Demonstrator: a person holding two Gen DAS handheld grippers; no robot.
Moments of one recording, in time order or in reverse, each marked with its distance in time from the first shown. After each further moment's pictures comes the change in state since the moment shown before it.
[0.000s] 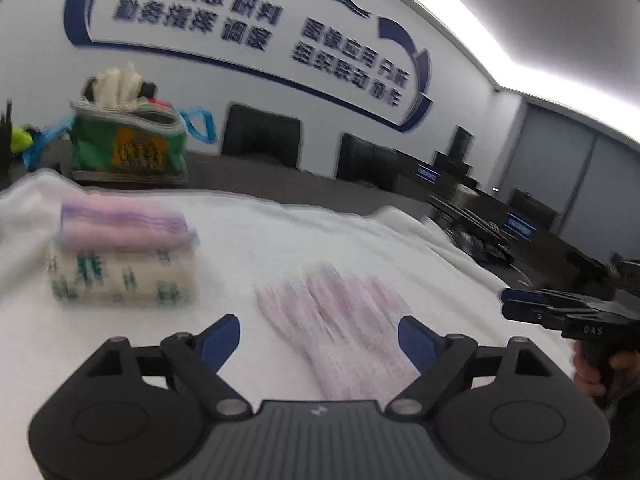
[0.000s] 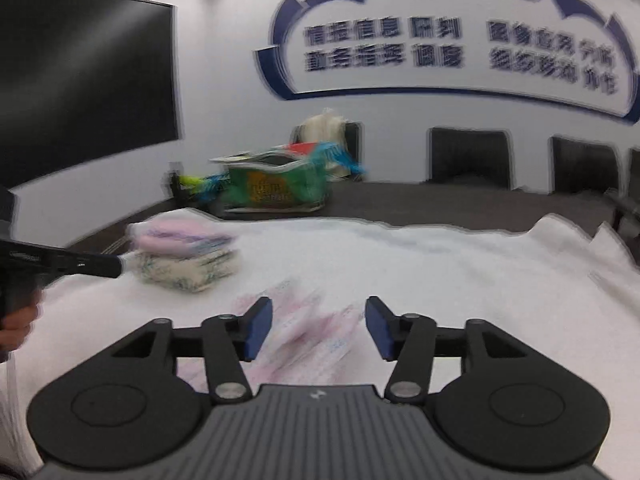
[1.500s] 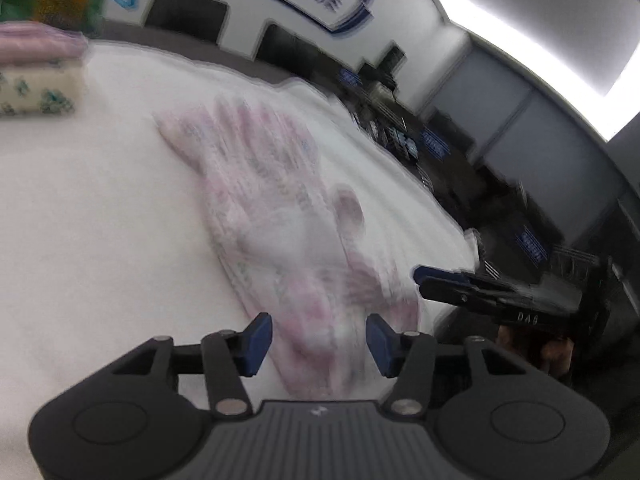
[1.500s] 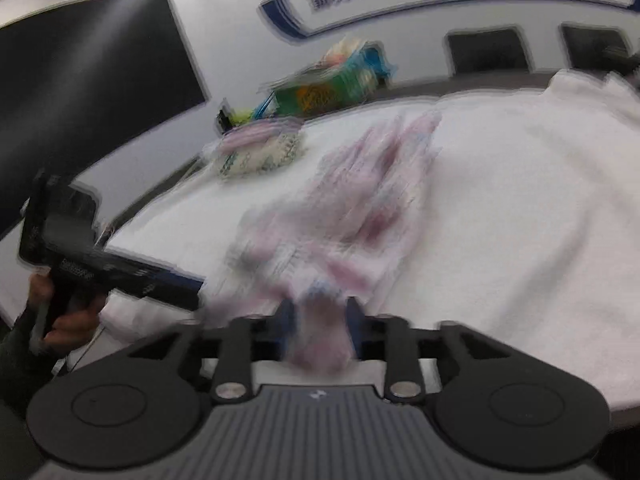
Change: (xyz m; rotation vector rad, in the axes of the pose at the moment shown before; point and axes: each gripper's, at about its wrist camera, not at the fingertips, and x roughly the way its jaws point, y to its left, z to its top) left arm 0.008 -0.022 -0.041 -0.106 0.234 -0.218; right arm -0.061 0.040 -0.090 0.175 0.106 0.013
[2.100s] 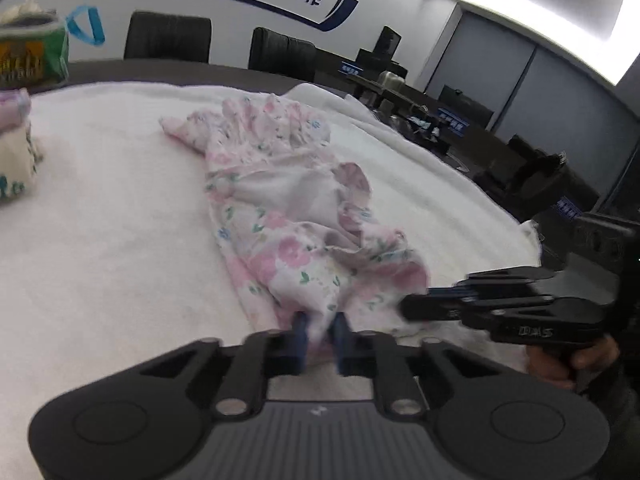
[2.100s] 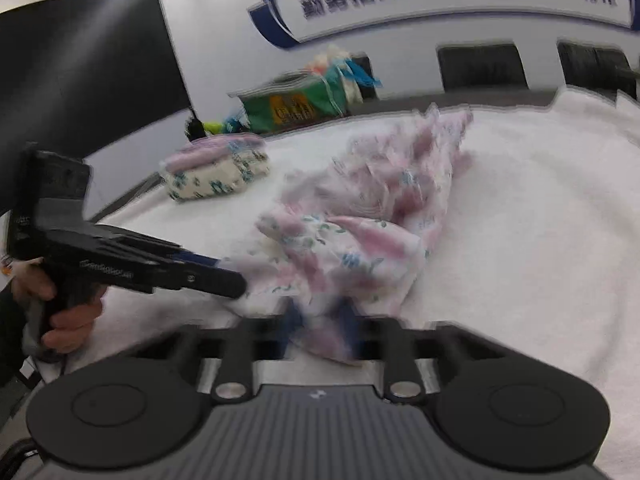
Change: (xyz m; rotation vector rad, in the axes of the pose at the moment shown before) left arm 0.091 0.003 0.023 0.207 0.077 0.058; right arm 0.102 -0.024 0.023 -0.023 0.059 0.002
